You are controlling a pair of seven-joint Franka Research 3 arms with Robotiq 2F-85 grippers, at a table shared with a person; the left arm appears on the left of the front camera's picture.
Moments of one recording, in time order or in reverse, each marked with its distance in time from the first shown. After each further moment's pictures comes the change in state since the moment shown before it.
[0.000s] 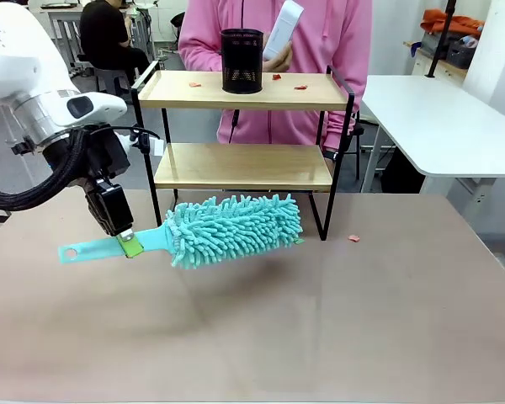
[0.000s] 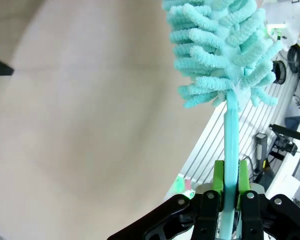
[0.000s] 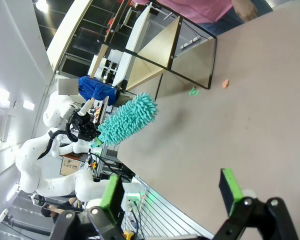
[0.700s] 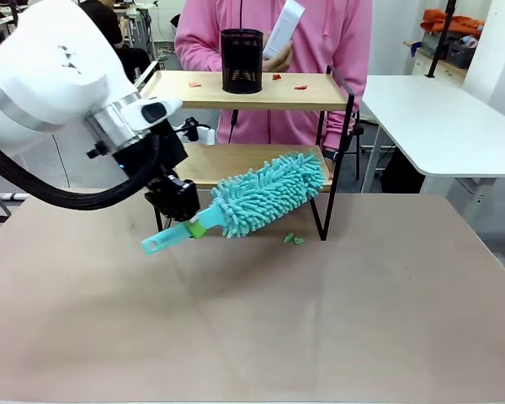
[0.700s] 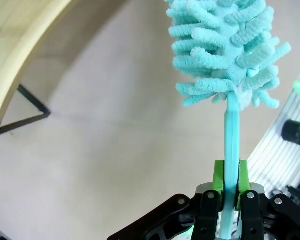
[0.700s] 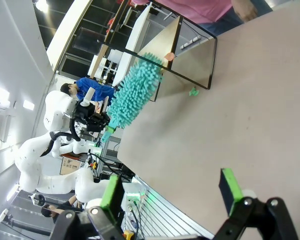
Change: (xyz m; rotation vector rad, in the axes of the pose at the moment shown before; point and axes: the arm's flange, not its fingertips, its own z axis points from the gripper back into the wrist) left arm 0.067 -0.017 -0.025 0.182 -0.174 0.040; right arm 0.000 0.000 0.000 0.000 0.000 0.000
